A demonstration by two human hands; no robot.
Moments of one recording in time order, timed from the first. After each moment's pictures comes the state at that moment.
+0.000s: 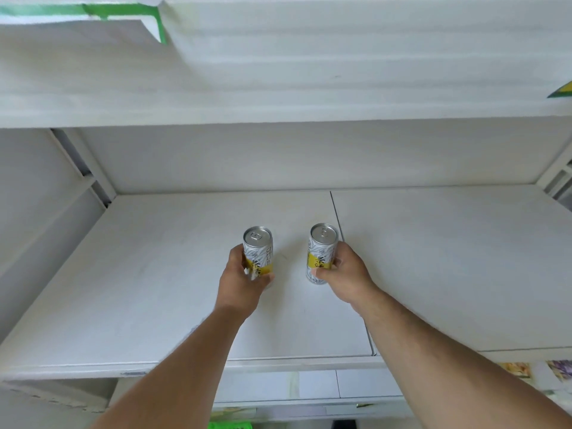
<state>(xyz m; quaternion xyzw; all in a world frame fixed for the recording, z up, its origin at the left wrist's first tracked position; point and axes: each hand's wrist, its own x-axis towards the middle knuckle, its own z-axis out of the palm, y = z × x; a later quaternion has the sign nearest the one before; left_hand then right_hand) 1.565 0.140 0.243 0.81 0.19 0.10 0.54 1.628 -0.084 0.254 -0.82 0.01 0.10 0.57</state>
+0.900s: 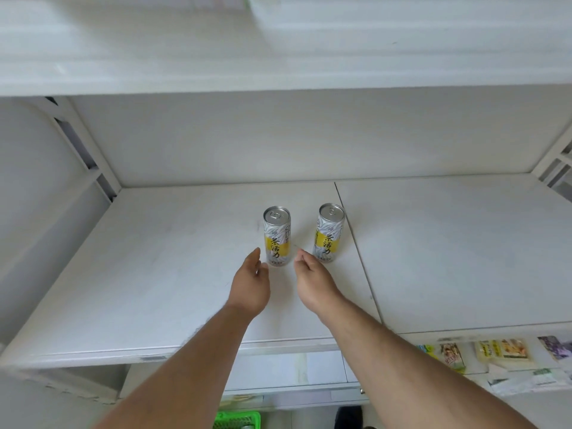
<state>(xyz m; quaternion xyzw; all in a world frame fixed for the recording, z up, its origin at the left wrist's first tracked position) 1.535 0.146 0.240 0.82 0.18 0.03 0.55 1.546 -0.001 0.286 -0.81 0.03 0.18 0.56</state>
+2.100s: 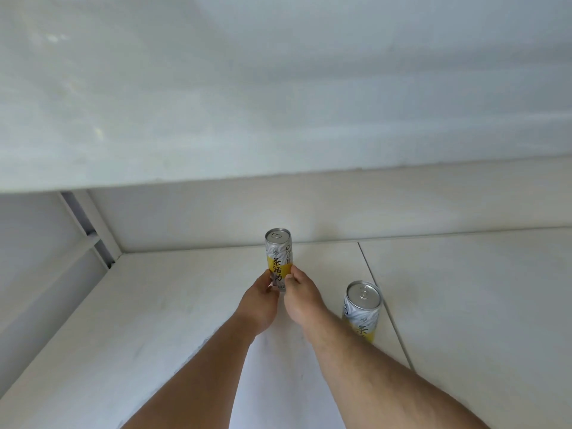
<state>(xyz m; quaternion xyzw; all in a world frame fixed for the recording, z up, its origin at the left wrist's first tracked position) 1.689 0.188 0.251 0.83 0.12 -0.02 0.54 1.724 0.085 0.246 -0.78 -0.02 0.12 0.61</state>
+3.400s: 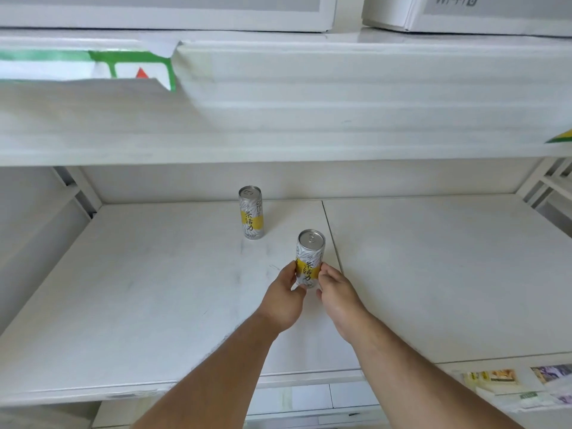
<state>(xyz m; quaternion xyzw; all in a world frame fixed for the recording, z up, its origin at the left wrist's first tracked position) 1.581 0.067 0.259 0.79 0.08 -0.10 0.60 1.613 -0.068 0.244 -0.73 0.09 0.15 0.66</state>
